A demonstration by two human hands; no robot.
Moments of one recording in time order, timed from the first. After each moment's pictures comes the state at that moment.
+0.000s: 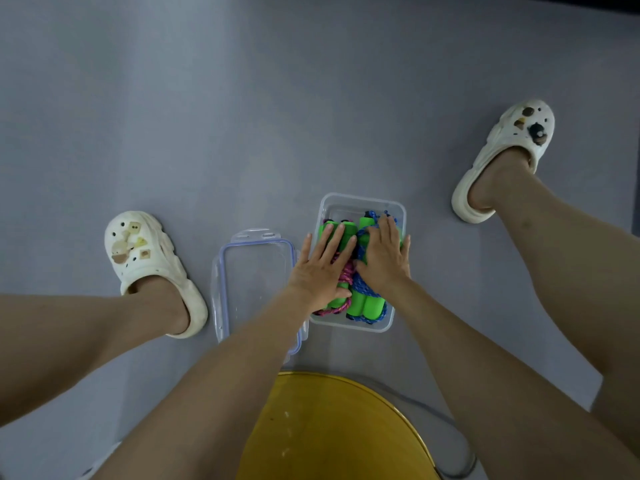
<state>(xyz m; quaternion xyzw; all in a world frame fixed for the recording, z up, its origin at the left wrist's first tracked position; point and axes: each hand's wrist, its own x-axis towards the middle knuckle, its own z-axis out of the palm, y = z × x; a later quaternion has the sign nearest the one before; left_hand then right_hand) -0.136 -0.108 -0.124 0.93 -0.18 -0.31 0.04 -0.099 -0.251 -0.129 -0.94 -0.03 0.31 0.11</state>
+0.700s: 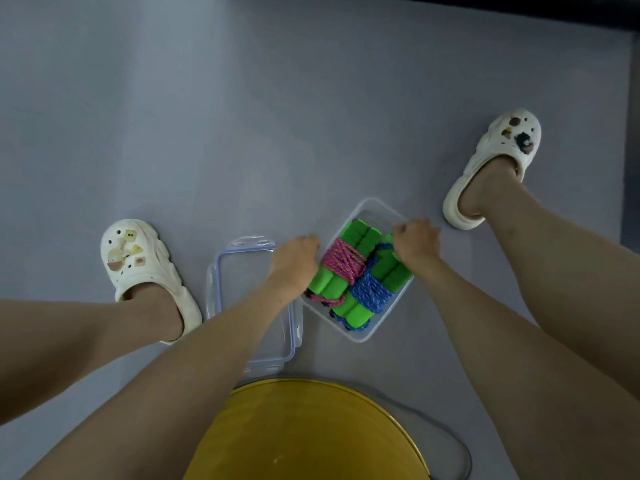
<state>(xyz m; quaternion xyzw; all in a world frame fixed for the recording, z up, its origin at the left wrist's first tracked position) -0.099 -0.093 -0.099 0.93 0.06 -0.31 0.19 -0.044 -0.294 -0.118 -0.93 0.18 0.29 0.13</state>
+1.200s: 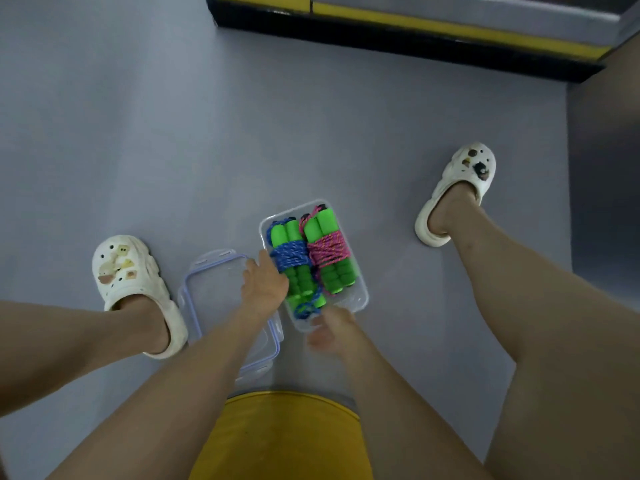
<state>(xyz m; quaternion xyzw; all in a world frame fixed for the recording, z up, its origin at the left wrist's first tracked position) -0.123 -0.085 -0.098 0.86 0.30 -0.29 0.29 -0.157 -0.220 -0.091 -0.57 0.49 0.47 0.47</state>
